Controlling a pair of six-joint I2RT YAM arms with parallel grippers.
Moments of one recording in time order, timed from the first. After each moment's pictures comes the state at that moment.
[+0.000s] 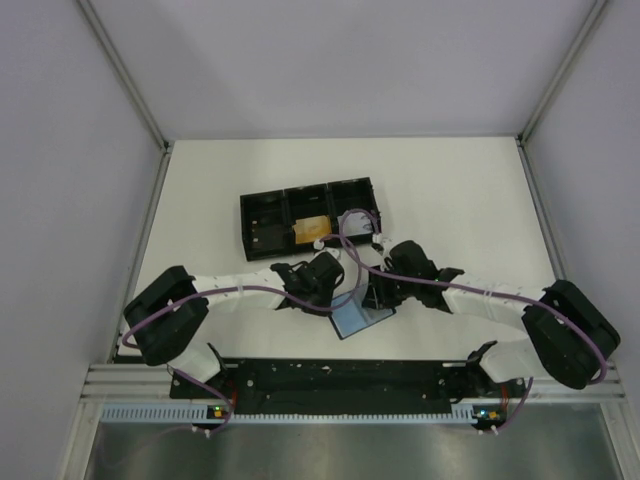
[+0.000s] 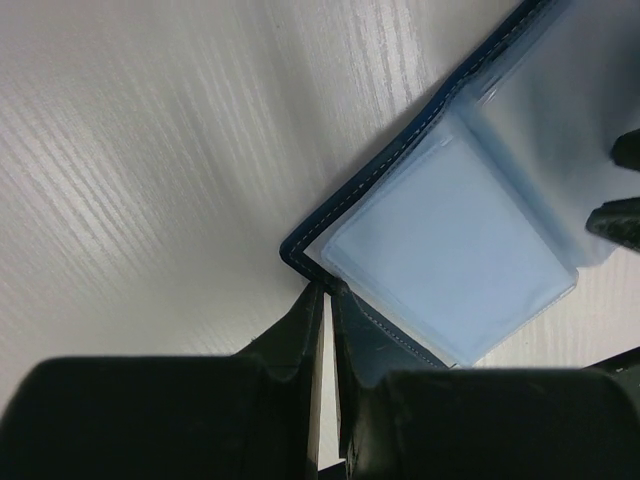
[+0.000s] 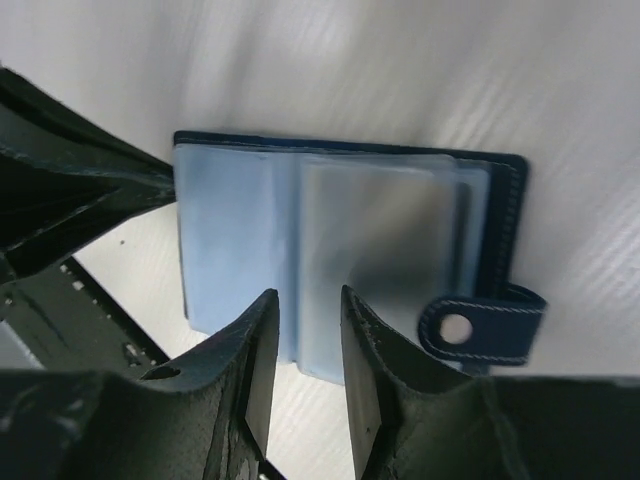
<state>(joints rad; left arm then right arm) -0.96 1.55 0.81 -0.37 -0.08 -0.68 0.71 1.33 0.54 -0.05 -0.26 0.46</state>
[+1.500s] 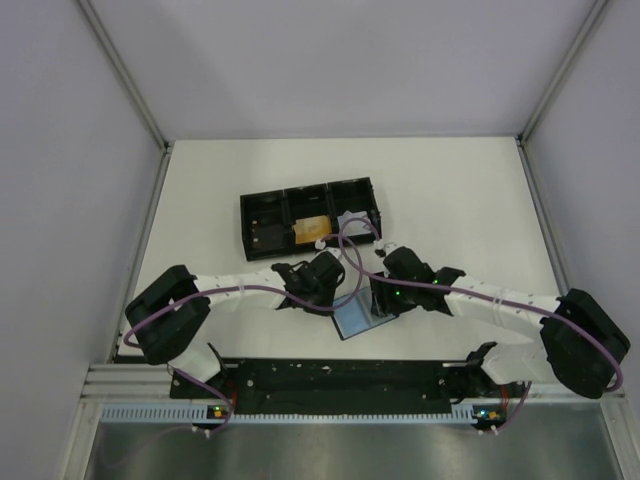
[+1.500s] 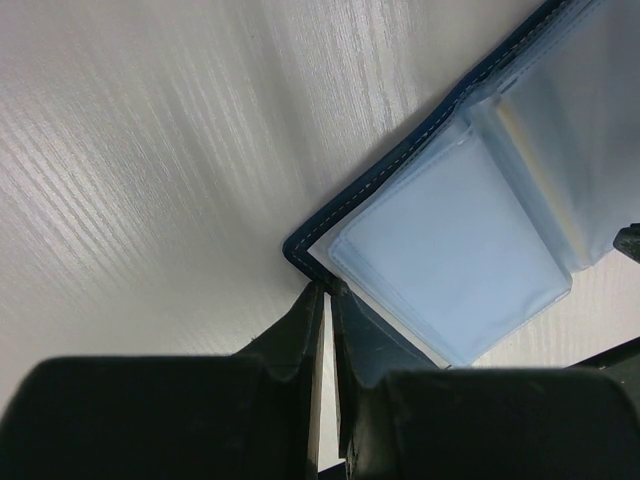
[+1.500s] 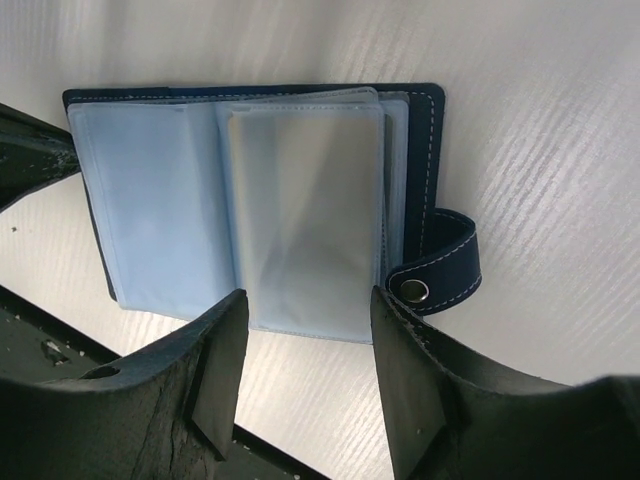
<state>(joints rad) -0.96 1.56 0.81 -0.33 -0.06 -0.69 0.80 1.26 0.60 -0.33 -0.04 0.49</state>
